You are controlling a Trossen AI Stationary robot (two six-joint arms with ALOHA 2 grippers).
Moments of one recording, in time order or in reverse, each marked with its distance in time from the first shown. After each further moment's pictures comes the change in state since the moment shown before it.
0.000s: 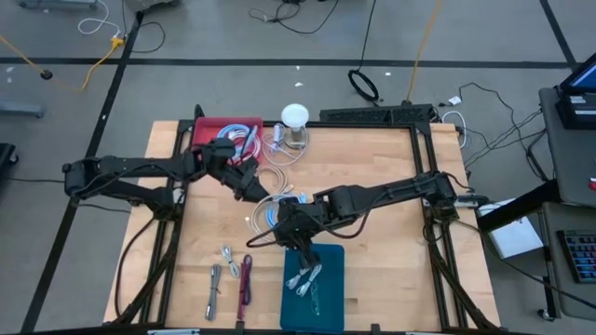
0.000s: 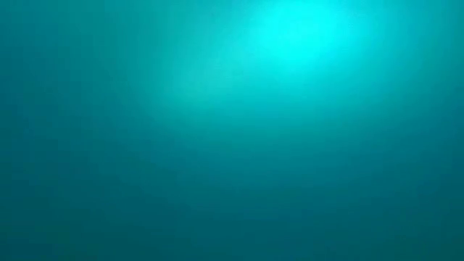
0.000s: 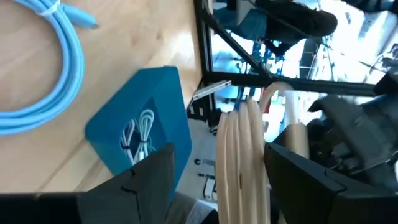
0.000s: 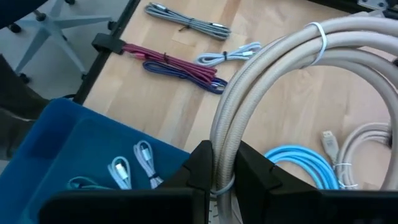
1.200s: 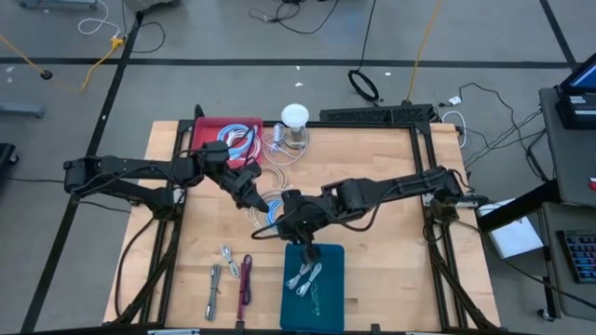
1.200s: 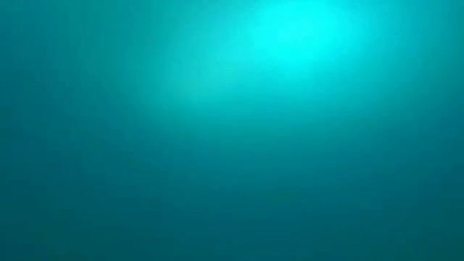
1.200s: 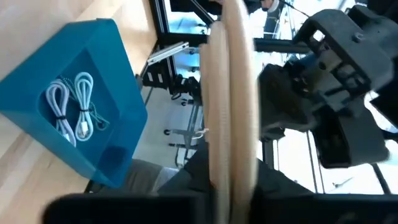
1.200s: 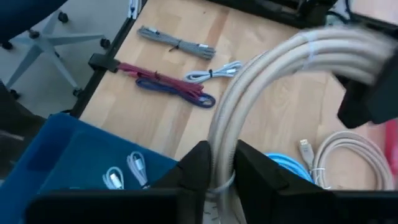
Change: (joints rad) left arm -0.084 0.000 0.000 0.221 0.094 -0.171; right arm -0.018 -0.056 0.001 0.020 0.047 -0.004
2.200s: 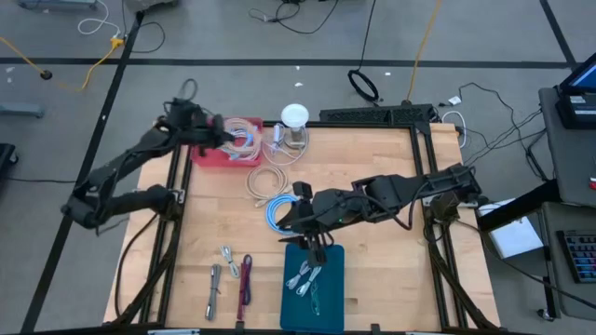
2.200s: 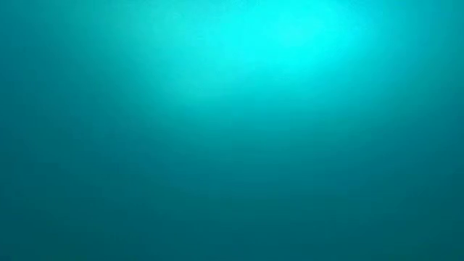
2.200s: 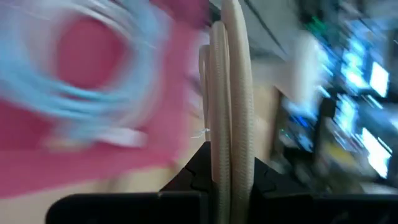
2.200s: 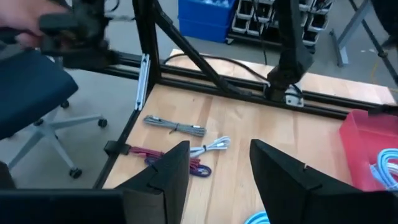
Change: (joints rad) left arm 0.882 -0.134 0.001 -0.674 -0.256 0.478; right arm 0.073 -0.134 -0.001 0.174 0.122 0.111
